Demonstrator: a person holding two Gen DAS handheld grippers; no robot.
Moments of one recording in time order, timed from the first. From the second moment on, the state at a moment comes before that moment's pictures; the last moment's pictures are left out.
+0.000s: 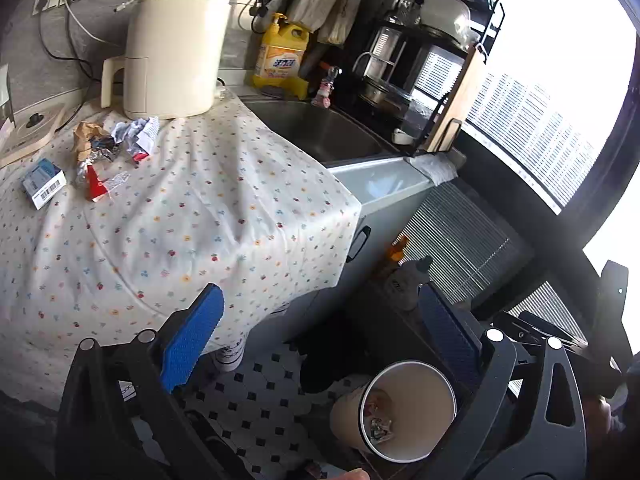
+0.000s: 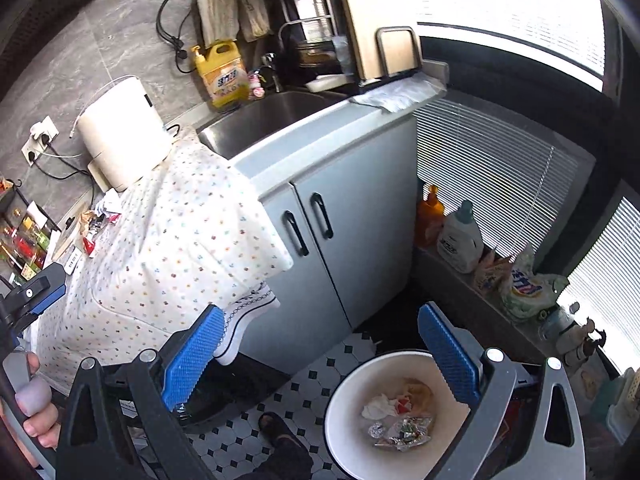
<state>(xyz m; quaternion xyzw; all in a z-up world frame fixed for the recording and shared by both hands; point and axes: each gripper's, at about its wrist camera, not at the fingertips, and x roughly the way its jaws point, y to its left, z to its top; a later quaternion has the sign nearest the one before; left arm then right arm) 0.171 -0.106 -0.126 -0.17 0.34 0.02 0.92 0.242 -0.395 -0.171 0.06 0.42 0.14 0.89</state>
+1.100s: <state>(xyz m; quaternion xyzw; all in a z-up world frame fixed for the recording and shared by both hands) 0.133 0.159 -0.118 -0.23 0.26 0.16 0.92 0.300 -0.090 -0.142 -0.02 0.38 0.34 0.86</state>
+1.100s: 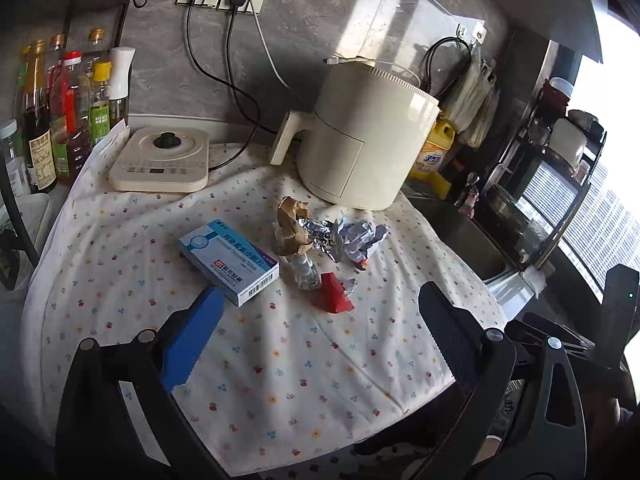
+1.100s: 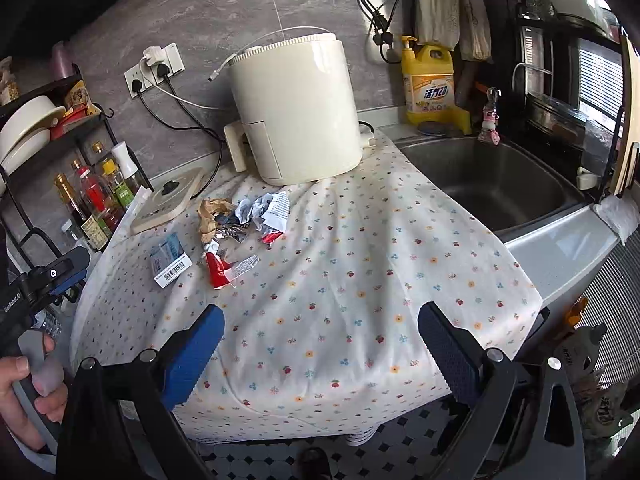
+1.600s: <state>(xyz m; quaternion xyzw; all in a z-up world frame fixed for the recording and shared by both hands) 0.185 0.237 -0.135 -0.23 0.29 0.15 0.92 0.356 0.025 -0.163 -0.03 0.40 0.37 0.84</state>
